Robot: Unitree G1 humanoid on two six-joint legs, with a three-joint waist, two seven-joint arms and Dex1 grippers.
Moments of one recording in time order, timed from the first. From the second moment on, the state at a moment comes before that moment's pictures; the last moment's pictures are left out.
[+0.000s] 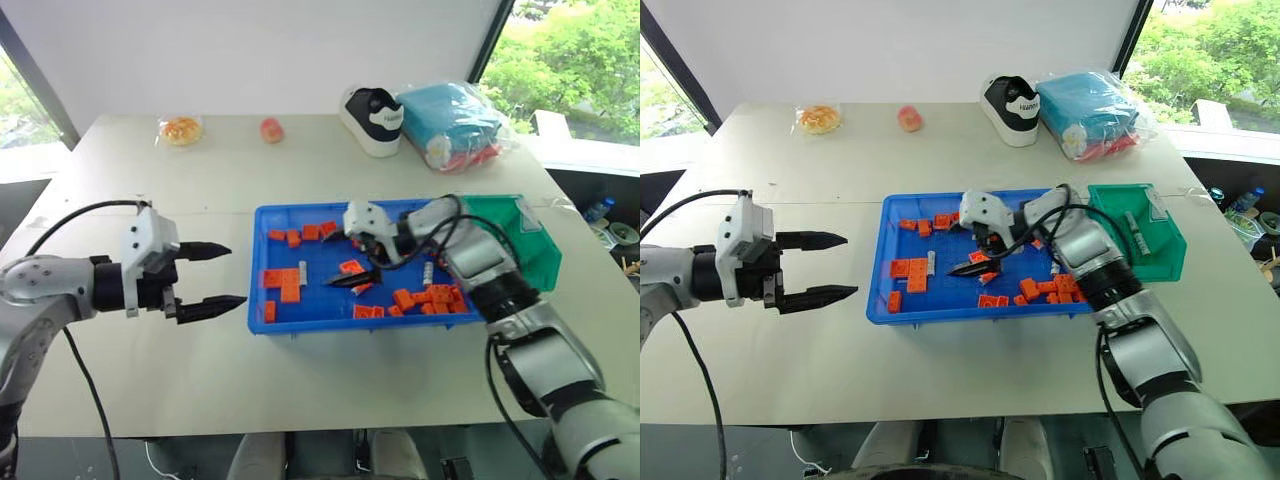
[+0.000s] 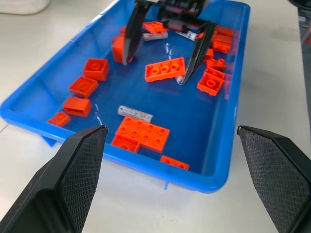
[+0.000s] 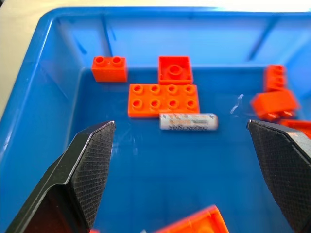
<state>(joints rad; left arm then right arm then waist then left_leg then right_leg) -0.11 0.99 0.27 -0.46 -0.70 0.65 -1.08 -0.88 -0.44 0.42 0.42 0.12 0.22 1.28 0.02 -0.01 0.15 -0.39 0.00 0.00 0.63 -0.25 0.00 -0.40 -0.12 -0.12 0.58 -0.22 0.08</state>
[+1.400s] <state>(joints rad) -0.24 0.97 0.21 -0.43 -0.70 0.66 -1.05 -0.82 -0.35 0.37 0.42 -0.02 0.13 1.24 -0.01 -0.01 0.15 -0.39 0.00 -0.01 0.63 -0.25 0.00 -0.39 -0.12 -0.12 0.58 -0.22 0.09</state>
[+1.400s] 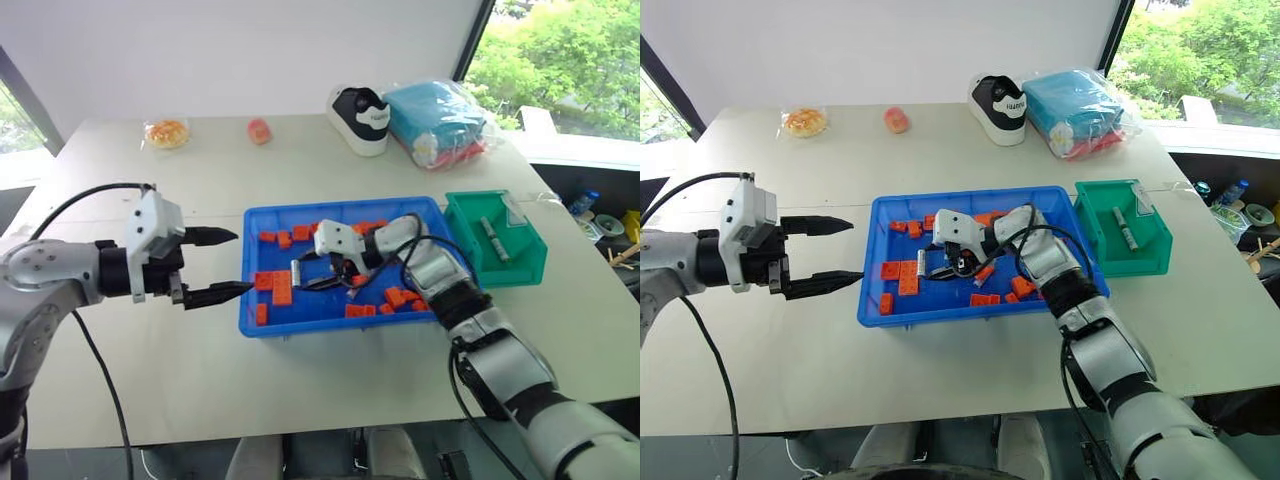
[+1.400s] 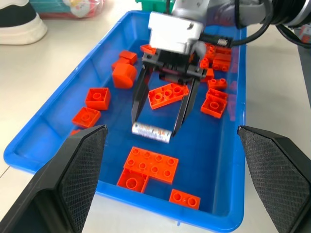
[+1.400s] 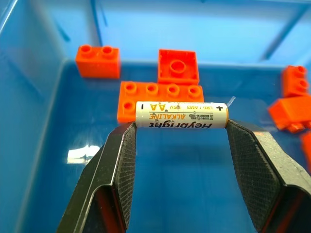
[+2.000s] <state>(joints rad) -0.32 0.92 0.14 -0.36 -0.67 0.62 -1.08 -0.66 -1.05 -0.02 0.30 -0.04 0.35 1.10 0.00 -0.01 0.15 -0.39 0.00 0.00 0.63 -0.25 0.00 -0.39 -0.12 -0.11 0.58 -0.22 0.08</state>
